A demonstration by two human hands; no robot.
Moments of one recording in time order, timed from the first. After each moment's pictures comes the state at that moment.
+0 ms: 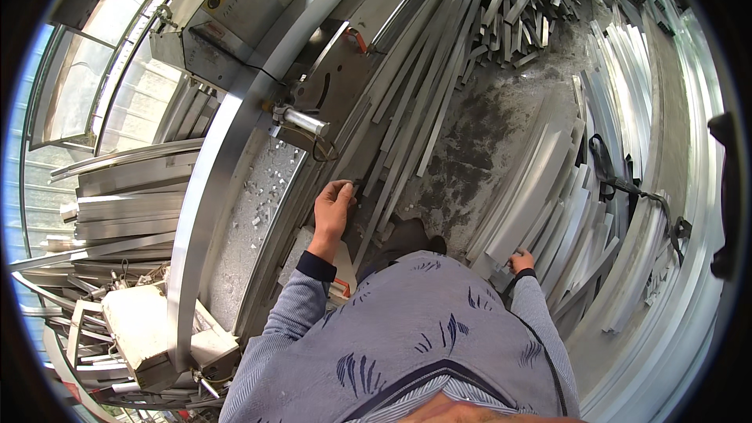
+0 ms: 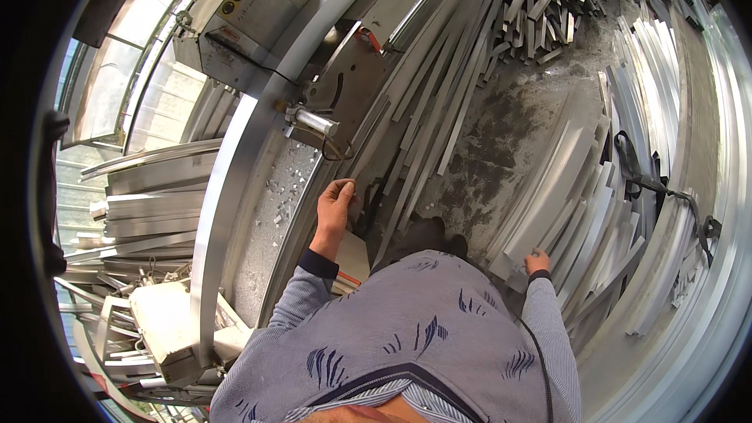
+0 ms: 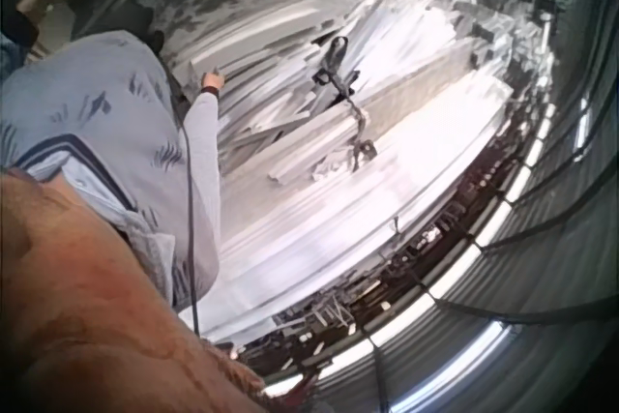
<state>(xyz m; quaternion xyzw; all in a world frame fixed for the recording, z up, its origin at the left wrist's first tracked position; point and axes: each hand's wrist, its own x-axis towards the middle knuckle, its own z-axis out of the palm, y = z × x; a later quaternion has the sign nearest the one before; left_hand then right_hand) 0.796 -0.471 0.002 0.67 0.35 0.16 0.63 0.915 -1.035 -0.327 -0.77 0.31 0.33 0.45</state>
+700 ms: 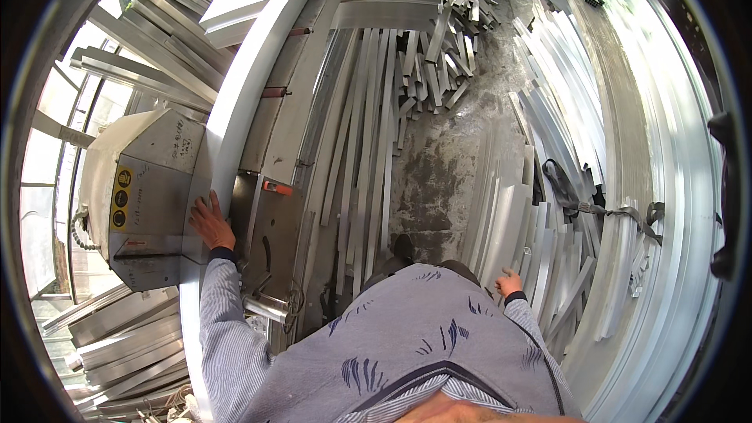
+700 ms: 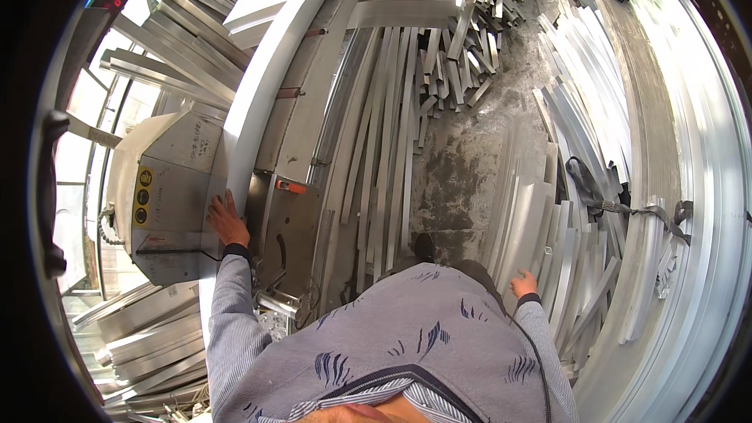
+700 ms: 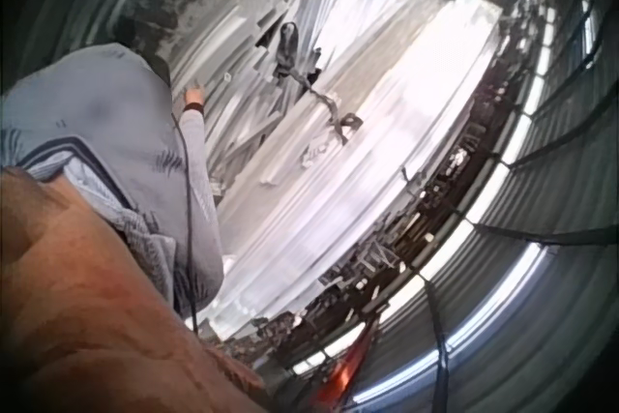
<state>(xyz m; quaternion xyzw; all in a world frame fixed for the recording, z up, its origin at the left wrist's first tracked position) 1.203 -0.098 0.015 0.92 0.26 0.06 -0.29 1.171 -0.967 -0.277 -0.74 0.39 0.26 0.49</state>
